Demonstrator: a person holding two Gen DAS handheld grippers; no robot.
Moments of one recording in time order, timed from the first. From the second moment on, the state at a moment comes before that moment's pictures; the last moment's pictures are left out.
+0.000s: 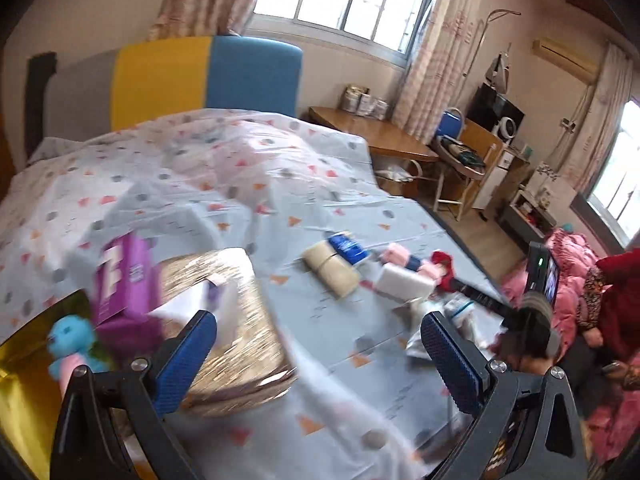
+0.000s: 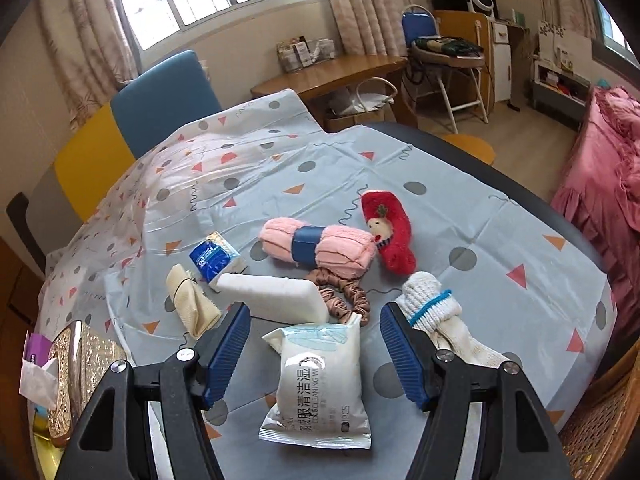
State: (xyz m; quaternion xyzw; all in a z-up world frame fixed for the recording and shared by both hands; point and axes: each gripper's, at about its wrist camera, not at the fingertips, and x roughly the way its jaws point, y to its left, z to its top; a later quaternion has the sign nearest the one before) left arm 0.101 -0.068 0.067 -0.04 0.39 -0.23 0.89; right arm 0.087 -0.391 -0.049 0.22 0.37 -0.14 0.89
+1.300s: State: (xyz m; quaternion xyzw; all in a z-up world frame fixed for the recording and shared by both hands) left arm 0.291 -0.216 -0.121 -0.02 0.59 -0.11 0.80; right arm 0.095 -0.396 -0.061 0.27 0.39 -0.09 0.87
